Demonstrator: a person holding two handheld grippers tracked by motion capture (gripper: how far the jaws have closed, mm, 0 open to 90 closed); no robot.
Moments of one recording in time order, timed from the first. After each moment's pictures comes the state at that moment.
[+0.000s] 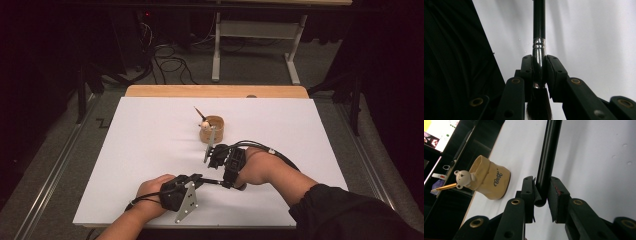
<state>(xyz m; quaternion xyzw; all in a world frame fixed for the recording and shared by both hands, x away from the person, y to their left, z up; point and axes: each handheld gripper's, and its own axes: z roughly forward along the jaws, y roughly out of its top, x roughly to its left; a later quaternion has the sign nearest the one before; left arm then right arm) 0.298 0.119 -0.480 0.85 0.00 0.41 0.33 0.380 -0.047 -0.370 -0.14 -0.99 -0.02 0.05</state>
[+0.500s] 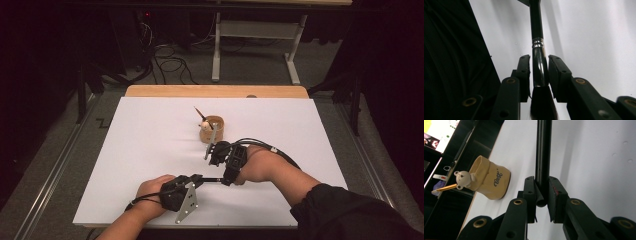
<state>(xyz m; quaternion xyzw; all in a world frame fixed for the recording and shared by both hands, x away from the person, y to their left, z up) 0.298 0.118 -0.480 0.85 -0.01 0.41 0.32 0.382 -0.050 -0.363 -0.14 -0.99 -0.04 0.04</state>
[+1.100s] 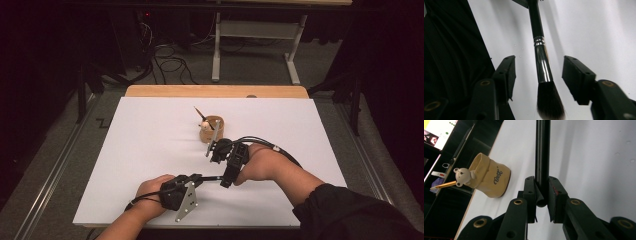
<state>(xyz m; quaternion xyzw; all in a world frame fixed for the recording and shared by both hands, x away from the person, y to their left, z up) 0.300 0.119 -0.481 0.85 0.01 0.40 0.33 0.385 -0.053 -0.358 -0.15 -0.99 -0.05 0.04</state>
